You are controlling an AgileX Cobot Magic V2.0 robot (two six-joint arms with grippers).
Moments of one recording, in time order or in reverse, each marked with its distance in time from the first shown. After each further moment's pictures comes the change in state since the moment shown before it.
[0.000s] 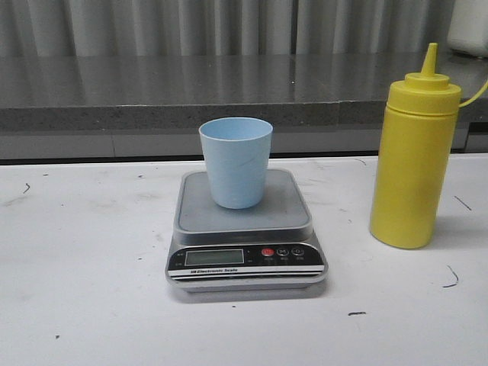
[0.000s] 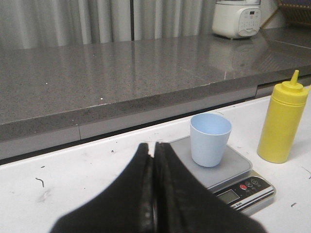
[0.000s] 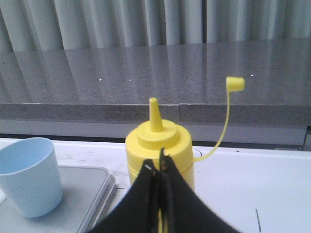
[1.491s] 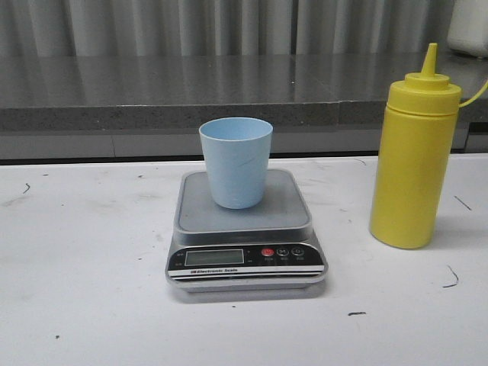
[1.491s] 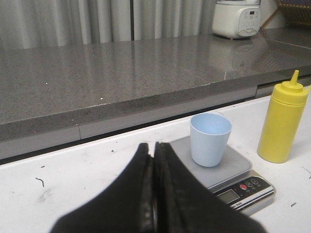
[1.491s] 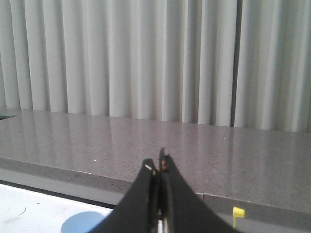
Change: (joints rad) left arm 0.000 0.000 0.000 0.000 0.000 0.000; right arm 0.000 -0.594 -0.207 0.299 0.570 -0.445
